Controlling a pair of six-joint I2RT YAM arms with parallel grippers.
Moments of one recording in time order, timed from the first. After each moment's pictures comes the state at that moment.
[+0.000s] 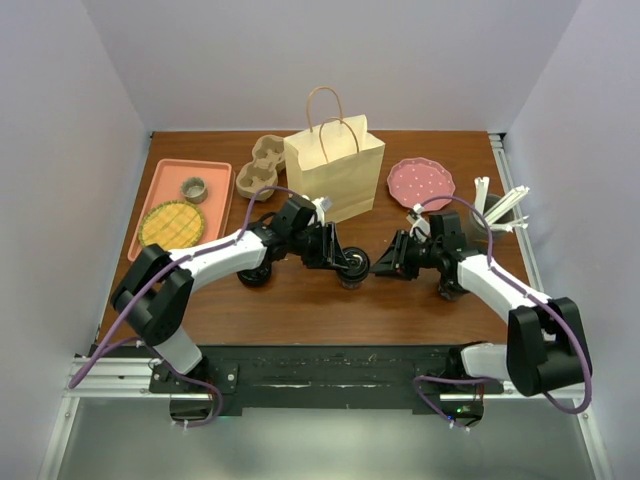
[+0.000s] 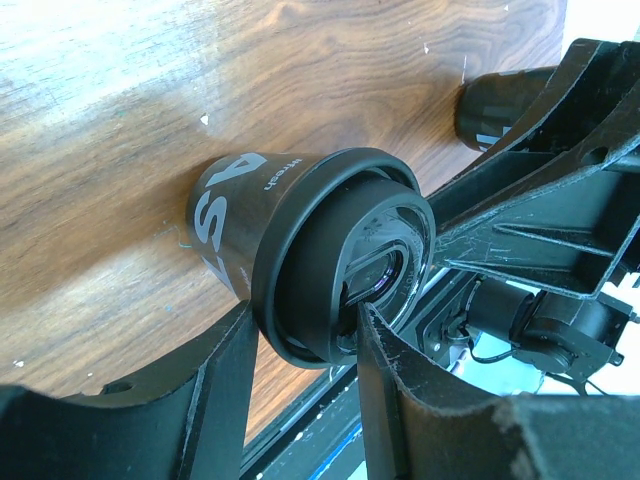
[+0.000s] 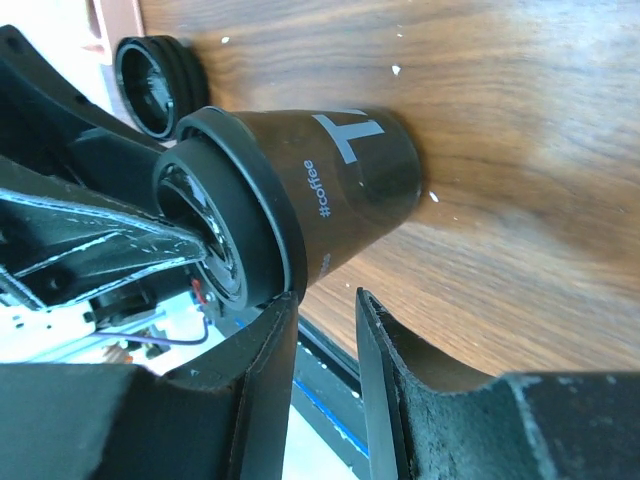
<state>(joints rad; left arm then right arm) -0.72 1.66 1.02 -0.20 0.36 -0.76 0.23 1.29 0.65 -0.25 -0.68 0.65</state>
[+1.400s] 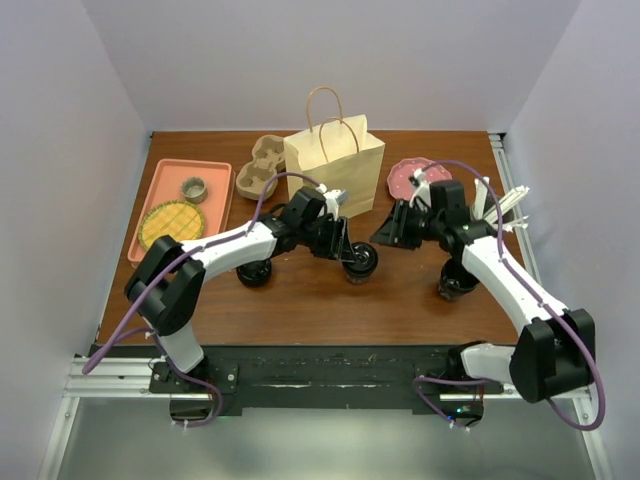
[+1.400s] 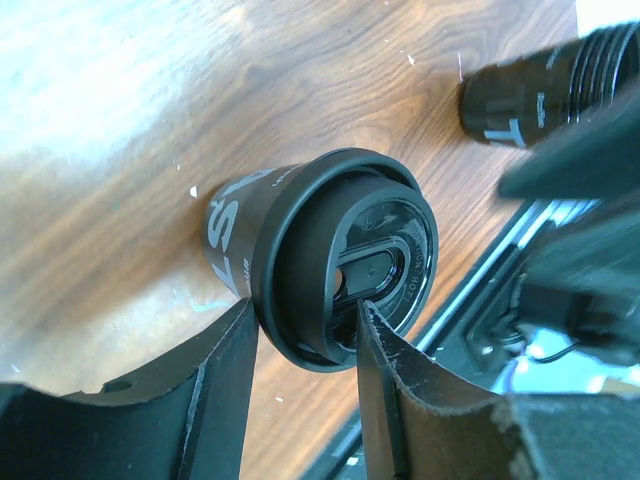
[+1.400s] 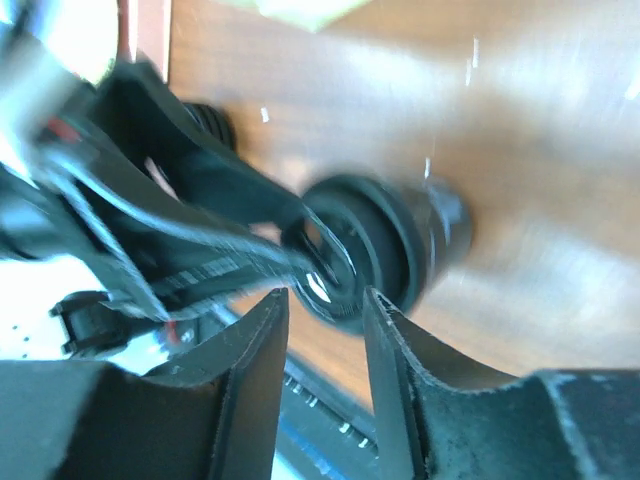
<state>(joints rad) -0.72 1.74 1.13 -0.21 0.36 -0.54 0.27 1.25 0.90 -0.41 -0.51 0.54</state>
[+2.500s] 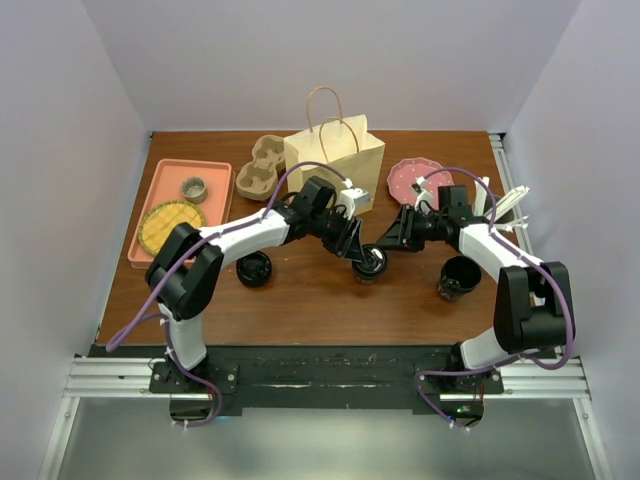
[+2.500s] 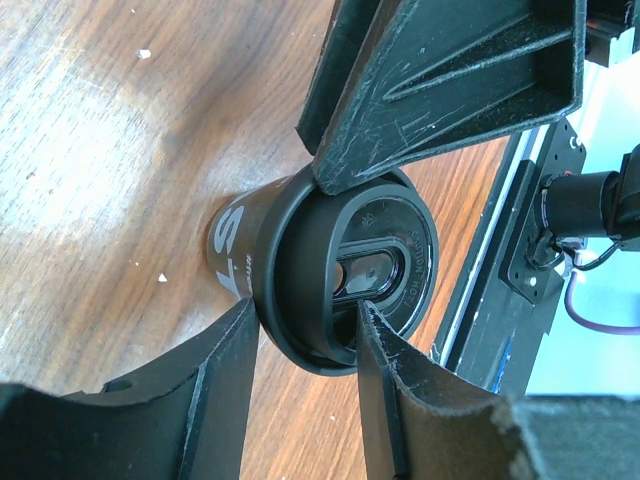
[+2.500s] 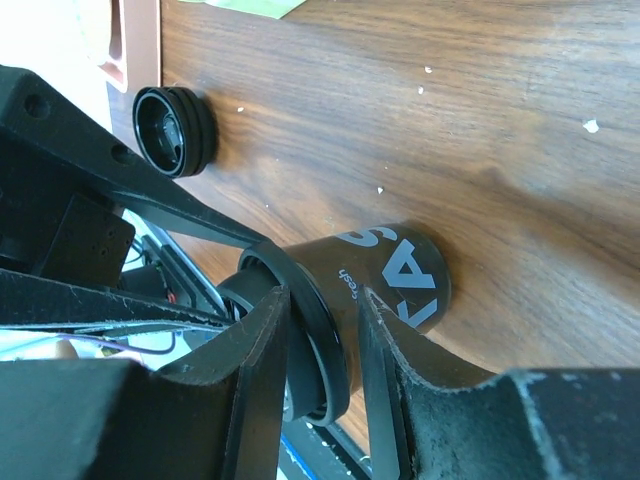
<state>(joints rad) -0.71 1.88 1.29 -0.24 0.59 -0.18 0.11 1.51 0.88 -0.29 -0.77 0.40</state>
